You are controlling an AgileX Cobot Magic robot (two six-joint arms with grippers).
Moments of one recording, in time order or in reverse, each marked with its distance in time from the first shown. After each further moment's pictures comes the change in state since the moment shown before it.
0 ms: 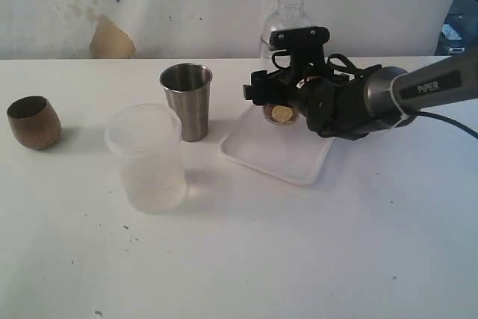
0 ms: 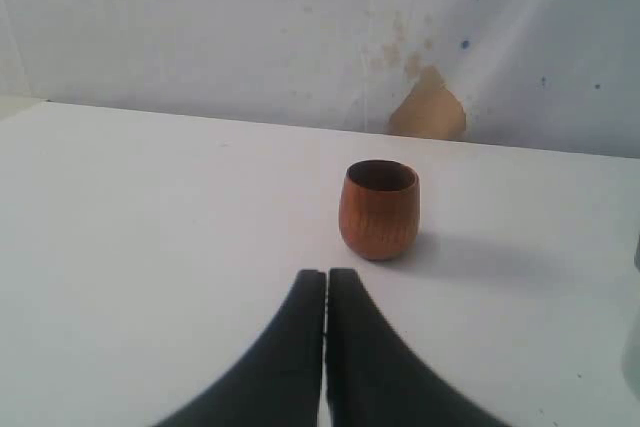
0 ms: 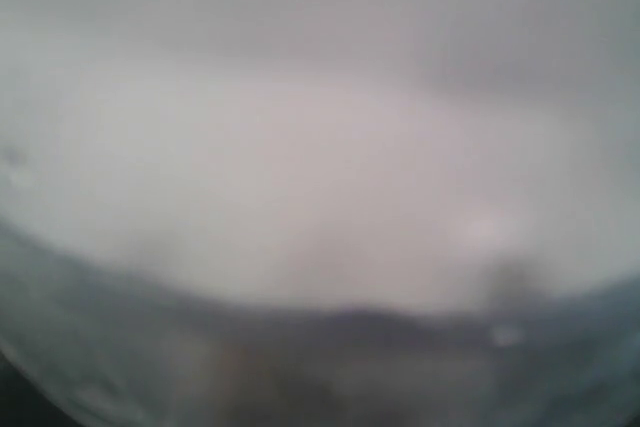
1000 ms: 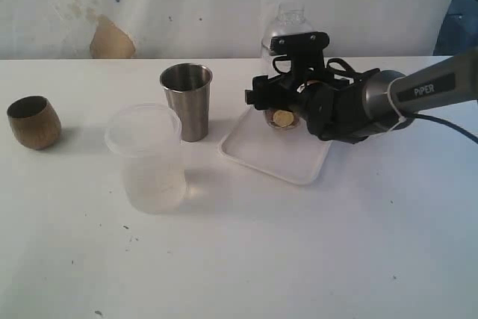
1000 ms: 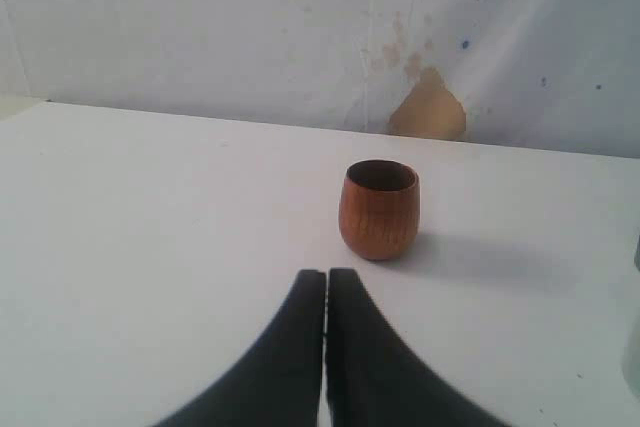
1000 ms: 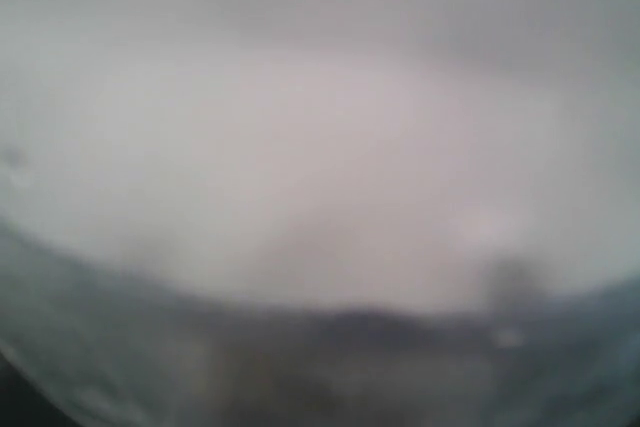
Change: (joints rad) left arm 0.000 0.000 0.000 0.000 0.000 0.000; right arm -0.006 0.024 0.000 -0.002 0.002 0.000
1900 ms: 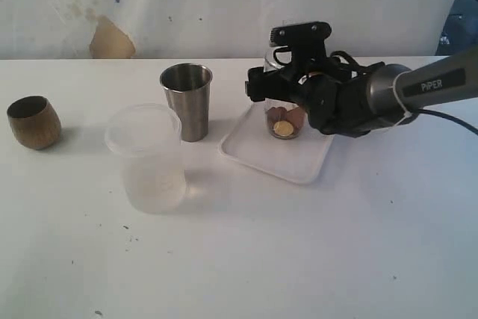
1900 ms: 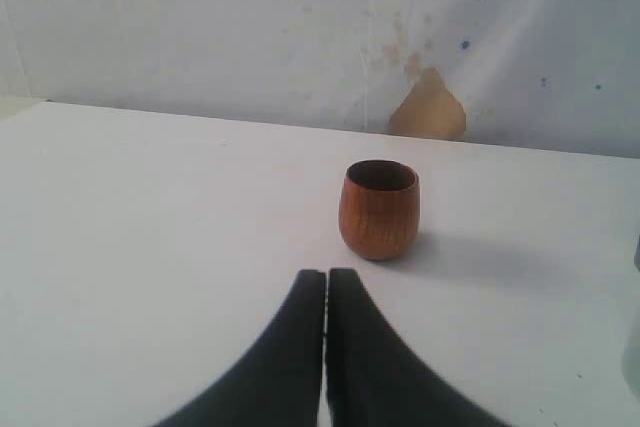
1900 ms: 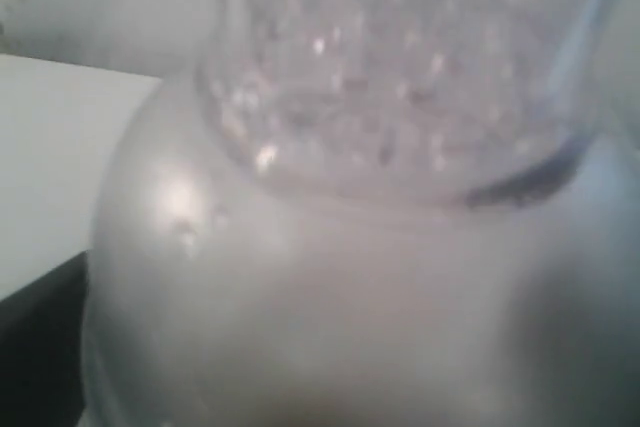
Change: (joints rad) left arm 0.000 0.000 0.000 0.000 0.000 0.000; right arm 0.000 -0.034 0.000 -0.002 -0.021 -0.037
